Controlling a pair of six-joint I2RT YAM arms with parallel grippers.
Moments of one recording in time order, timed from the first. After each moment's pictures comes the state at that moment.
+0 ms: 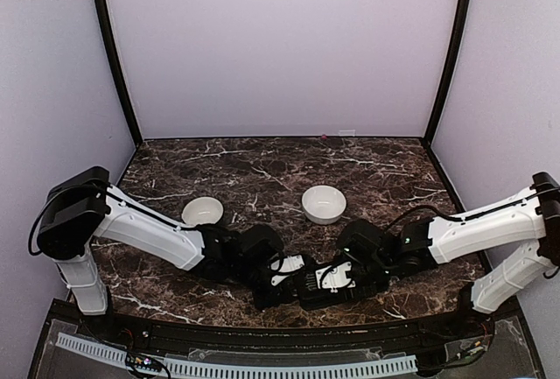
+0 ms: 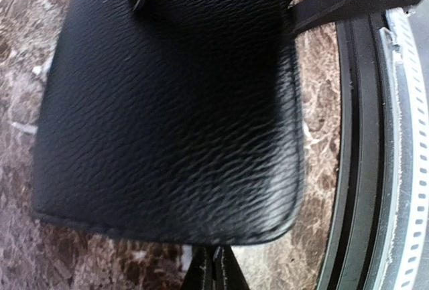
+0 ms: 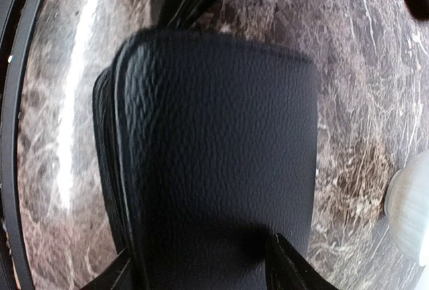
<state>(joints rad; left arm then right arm) -1.18 1.83 0.93 -0.05 0.28 0.00 1.16 1.42 0.69 -0.35 0.06 -0.65</state>
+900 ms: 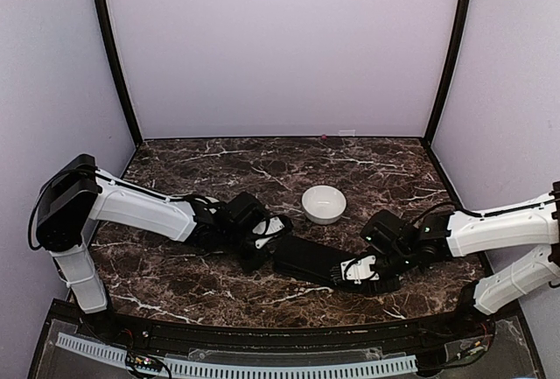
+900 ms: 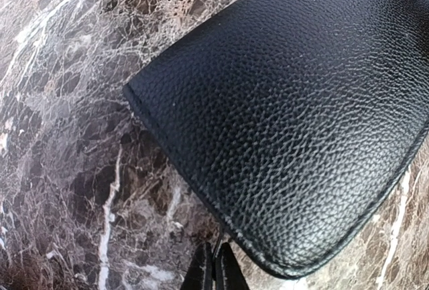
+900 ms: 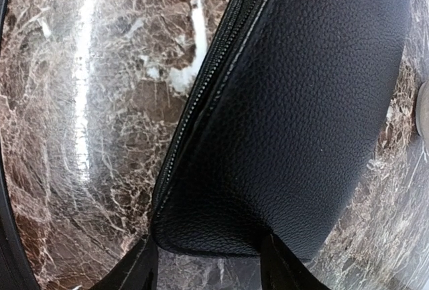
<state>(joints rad) -1.00 1.79 0.99 -0.22 0.00 0.05 1.01 1.27 0.61 -0.53 0.01 -0.69</state>
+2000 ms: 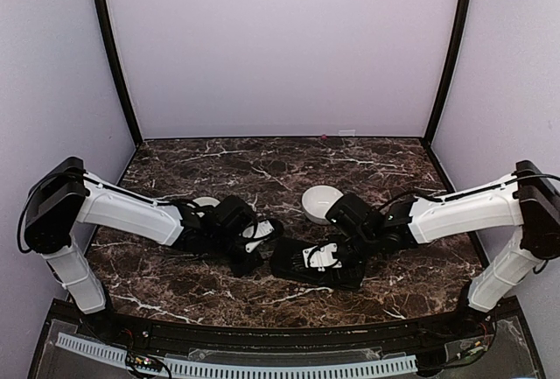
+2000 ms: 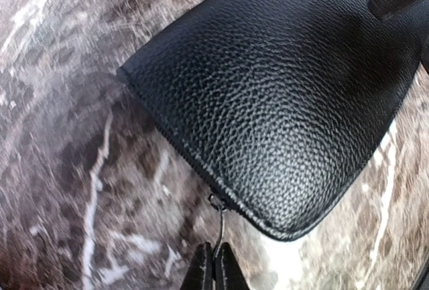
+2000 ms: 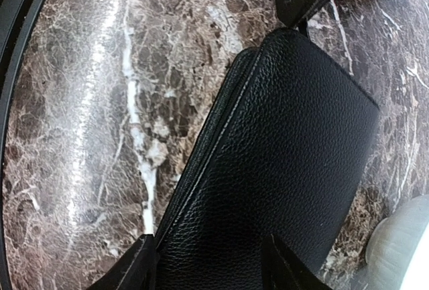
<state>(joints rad) -0.98 1.72 0.90 -0.18 0.05 0.03 1.03 1.55 0.84 -0.34 -0.14 -0.76</state>
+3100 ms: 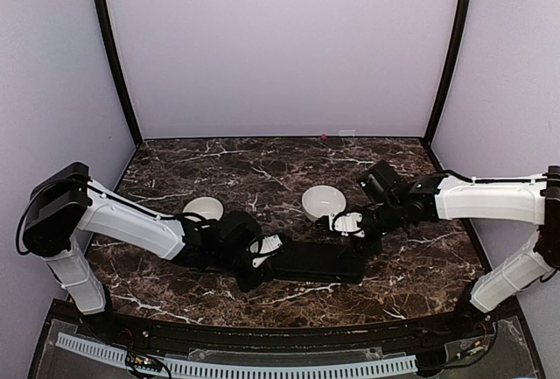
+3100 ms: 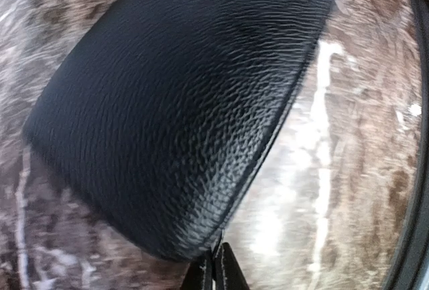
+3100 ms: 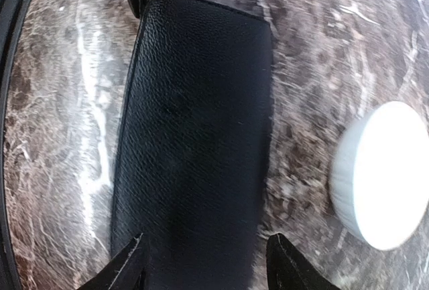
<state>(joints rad) -1.07 1.72 0.83 -0.05 0.12 0.01 0.82 1.42 0.87 -0.51 -0.26 -0.76</state>
